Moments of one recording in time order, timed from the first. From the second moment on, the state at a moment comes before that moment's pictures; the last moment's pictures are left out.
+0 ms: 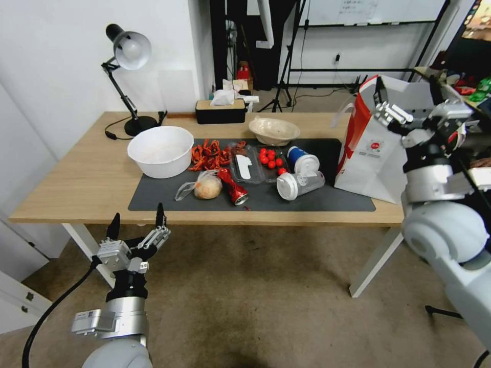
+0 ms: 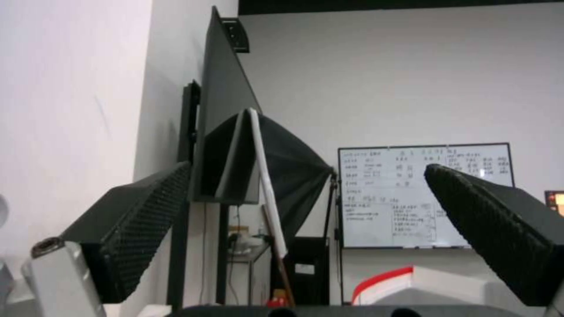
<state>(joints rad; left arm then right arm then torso) 1.74 -1.28 -0.45 -2.27 -0.33 -0.31 -0.31 -1.12 0.78 0.44 2.21 0.58 0.20 0.41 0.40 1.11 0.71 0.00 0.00</state>
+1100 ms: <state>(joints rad) 1.74 -1.28 -0.45 -2.27 -0.32 -0.31 -0.25 -1.62 1.09 0.40 2.40 0.20 0.20 0.43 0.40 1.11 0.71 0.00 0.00</state>
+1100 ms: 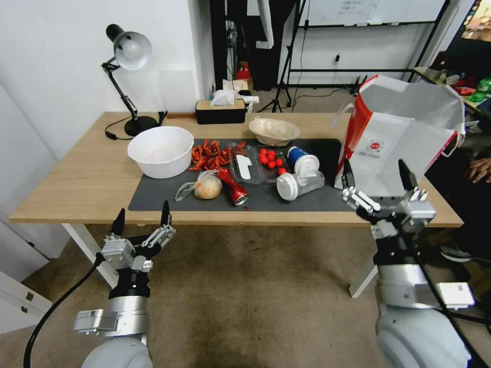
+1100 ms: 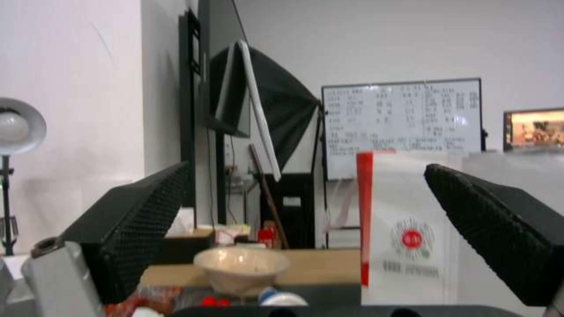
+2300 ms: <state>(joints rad) 1.81 -1.29 -0.43 -2.25 -0.23 -0.25 -0.29 -1.79 1.18 0.28 2.34 0.16 0.20 0.48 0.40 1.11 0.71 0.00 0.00</state>
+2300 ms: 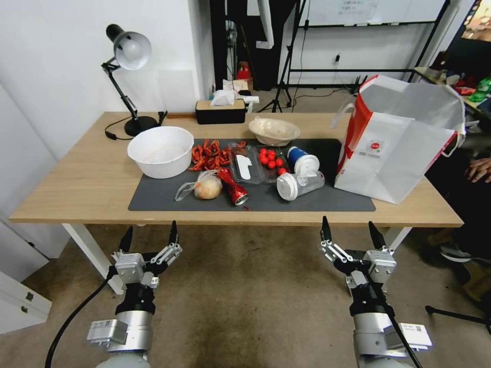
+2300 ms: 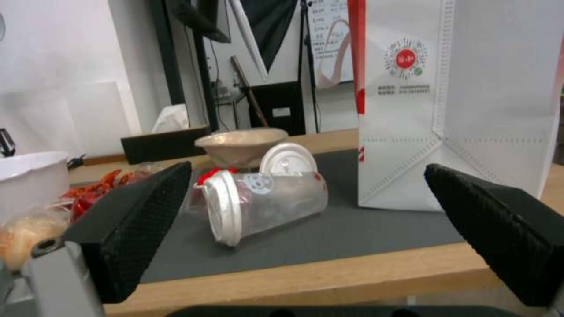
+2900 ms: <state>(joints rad) 1.80 -1.27 -0.43 -2.24 -0.24 -0.23 -0.29 -1.80 1.21 0.27 2.32 0.14 0.20 0.48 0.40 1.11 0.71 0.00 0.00</state>
